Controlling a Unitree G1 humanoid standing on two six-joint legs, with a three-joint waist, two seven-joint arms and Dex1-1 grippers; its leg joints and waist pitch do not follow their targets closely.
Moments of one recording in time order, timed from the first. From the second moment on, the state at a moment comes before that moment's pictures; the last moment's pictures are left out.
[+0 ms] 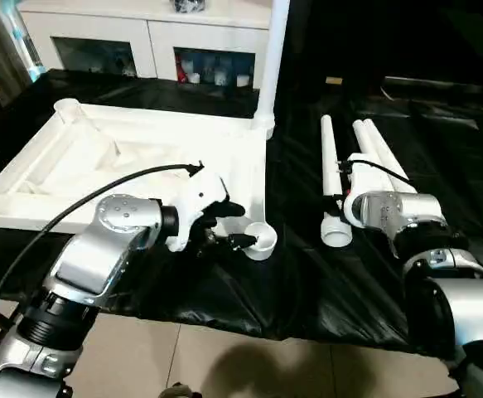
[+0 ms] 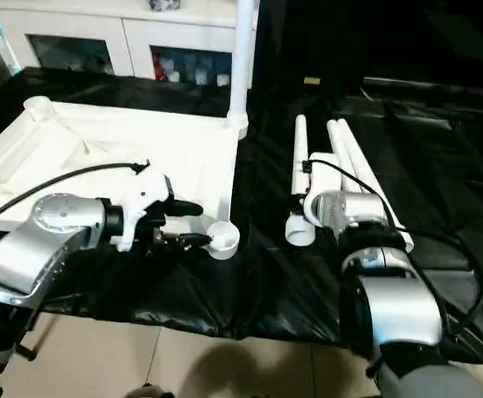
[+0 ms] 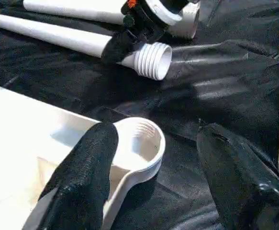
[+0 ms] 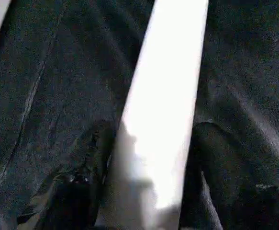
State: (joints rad) left arm -0.49 0.47 -0.27 -0.07 -0.14 0.57 -1.00; right arm -0.96 -0.25 -0.17 1.10 0.12 0.66 0.18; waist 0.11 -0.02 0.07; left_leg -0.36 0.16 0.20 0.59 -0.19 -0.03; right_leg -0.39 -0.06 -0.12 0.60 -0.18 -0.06
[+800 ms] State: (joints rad) left arm -0.59 0.17 -0.12 0.15 -0.16 0.50 -0.62; right arm -0.83 -0.29 -0.30 0.99 0.27 0.48 0.44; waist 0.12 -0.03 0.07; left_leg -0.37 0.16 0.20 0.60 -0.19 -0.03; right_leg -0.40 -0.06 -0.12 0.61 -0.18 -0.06
